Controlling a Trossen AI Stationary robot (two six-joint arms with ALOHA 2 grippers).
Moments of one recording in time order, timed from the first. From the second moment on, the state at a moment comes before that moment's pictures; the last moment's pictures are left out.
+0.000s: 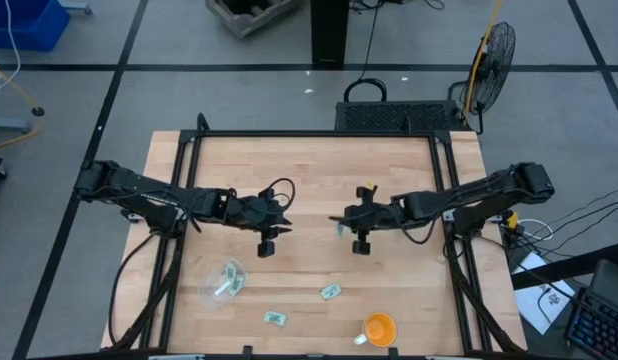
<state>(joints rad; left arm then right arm) -0.13 1.34 0.86 -0.21 -0.10 -0.11 0.14 1.40 0.88 -0.29 0.24 0.11</state>
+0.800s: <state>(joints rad) -0.16 1.34 0.86 -0.21 -0.11 -0.21 0.14 1.25 0.88 -0.96 0.54 0.62</state>
